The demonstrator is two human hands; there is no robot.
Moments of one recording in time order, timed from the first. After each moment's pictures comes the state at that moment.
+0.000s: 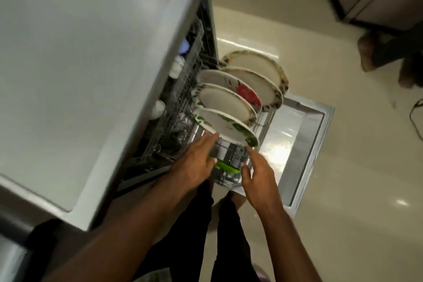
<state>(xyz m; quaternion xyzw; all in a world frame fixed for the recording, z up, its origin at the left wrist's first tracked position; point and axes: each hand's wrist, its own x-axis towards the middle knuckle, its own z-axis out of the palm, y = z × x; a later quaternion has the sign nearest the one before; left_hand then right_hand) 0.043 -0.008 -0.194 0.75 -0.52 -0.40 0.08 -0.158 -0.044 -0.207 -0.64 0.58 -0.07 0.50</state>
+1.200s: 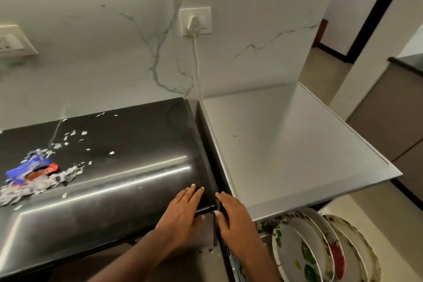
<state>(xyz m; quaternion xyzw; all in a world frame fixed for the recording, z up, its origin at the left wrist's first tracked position) 0.109 0.295 0.006 0.95 -0.23 -0.16 0.13 0.040 0.104 0.011 -0.92 0.03 0.03 0.38</state>
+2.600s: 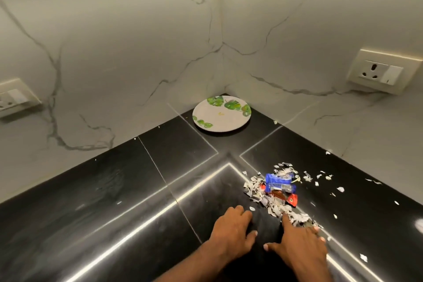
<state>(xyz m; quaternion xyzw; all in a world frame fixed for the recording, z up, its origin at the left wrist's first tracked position) 0.146 0.684 0.023 0.93 0.30 -0.07 0.19 0.281 0.562 0.049 -0.92 -0.28 0.28 -0.04</state>
